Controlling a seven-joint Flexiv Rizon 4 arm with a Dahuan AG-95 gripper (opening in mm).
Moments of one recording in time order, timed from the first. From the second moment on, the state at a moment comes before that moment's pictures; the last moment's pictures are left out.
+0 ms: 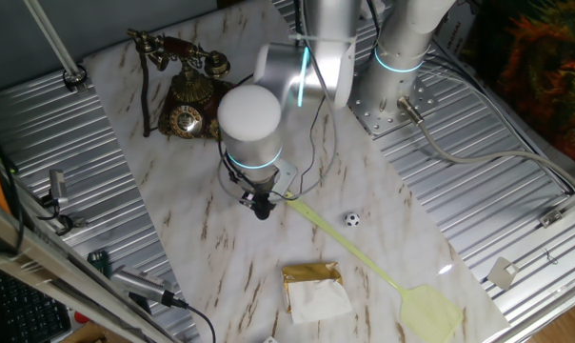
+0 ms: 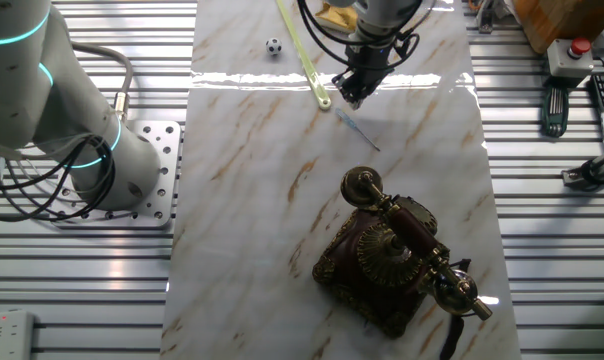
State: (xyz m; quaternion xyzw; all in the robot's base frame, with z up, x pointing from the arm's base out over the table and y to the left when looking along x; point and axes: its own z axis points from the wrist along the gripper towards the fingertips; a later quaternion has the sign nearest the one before) arm 0.459 0.144 0.028 0.88 -0.48 0.00 0.06
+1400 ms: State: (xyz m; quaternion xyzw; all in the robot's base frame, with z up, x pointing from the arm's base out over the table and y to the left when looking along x) arm 0.437 0.146 0.032 0.88 -0.45 0.07 0.12
